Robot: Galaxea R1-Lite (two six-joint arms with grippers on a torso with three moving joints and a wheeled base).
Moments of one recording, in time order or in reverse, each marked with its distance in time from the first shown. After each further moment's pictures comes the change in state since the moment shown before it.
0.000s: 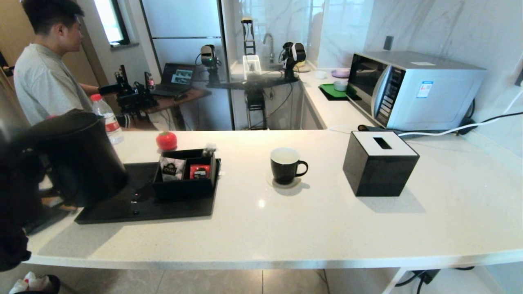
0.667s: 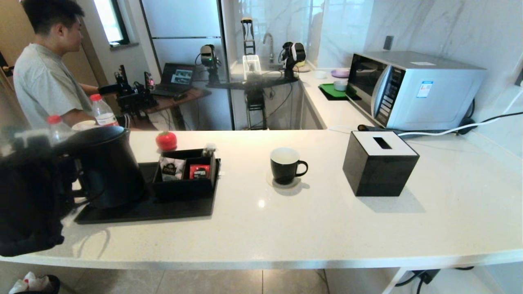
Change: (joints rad) left arm -0.028 0.242 -0.167 0.001 -0.041 0.007; right arm 0.000 0.000 0.000 0.000 0.000 0.000
